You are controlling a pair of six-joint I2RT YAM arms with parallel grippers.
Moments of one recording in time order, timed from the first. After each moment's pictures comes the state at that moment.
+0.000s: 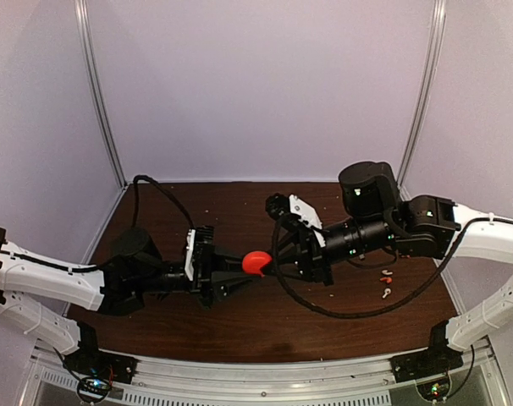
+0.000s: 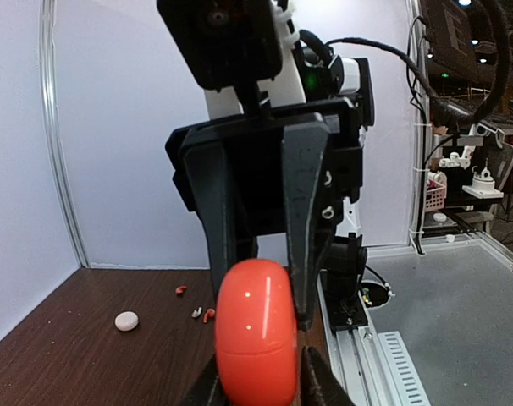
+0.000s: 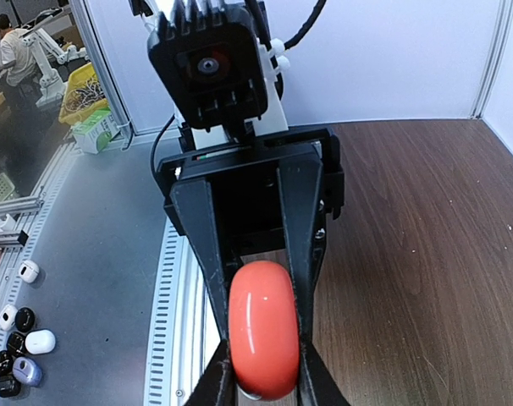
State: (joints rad) left arm -1.14 1.26 0.55 0.88 0.40 0.02; right arm 1.13 1.27 1.19 -0.36 -0.40 -0.08
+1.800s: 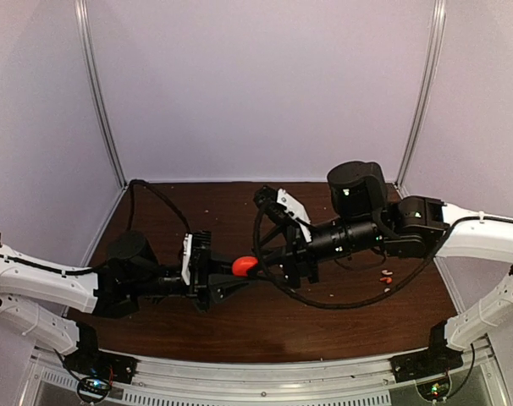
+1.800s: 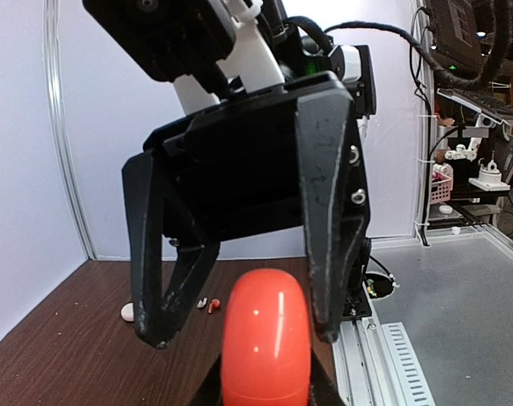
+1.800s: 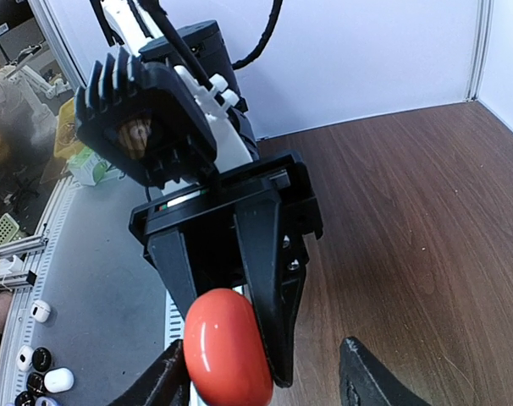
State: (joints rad) left arm -1.17 1.20 0.54 0.79 0.35 0.06; right arm 1.15 1.33 1.22 -0.30 -0.37 0.07
